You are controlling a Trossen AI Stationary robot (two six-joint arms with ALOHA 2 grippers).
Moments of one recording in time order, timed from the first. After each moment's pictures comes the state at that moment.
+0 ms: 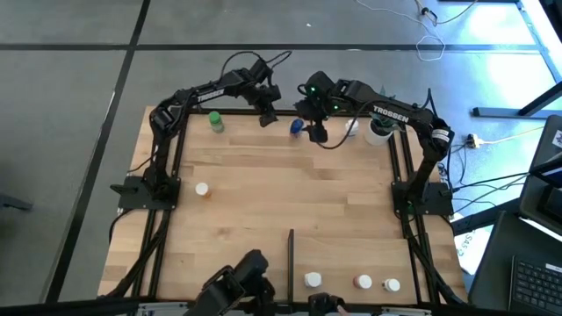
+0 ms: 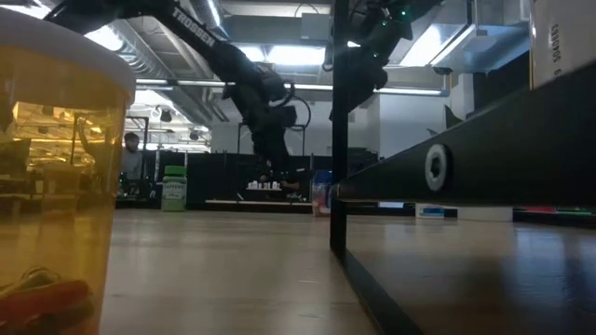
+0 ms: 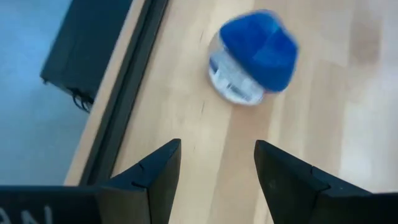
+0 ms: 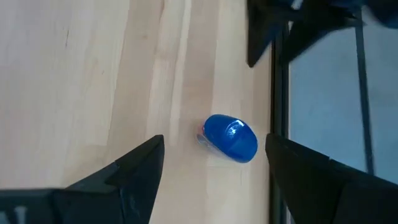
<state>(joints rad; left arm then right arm) 0.77 2.06 1.70 -0.63 0.38 0.35 -0.53 1.78 1.65 -0.85 -0.15 -0.63</state>
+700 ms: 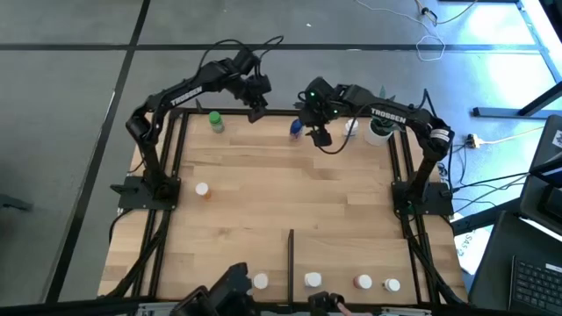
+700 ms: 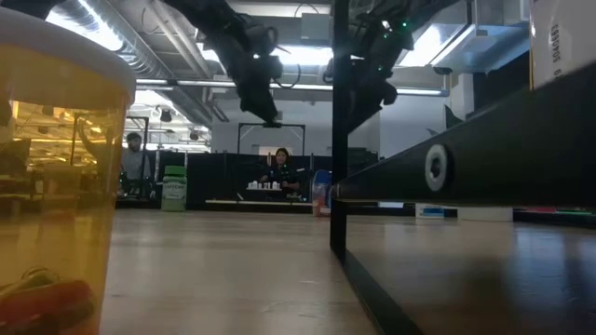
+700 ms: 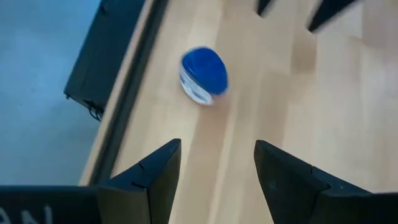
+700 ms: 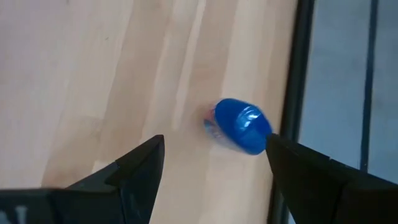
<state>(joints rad) 0.75 1.81 1.70 -0.81 0.36 0.35 -0.53 1.79 1.57 -0.82 -0.15 -0.75</state>
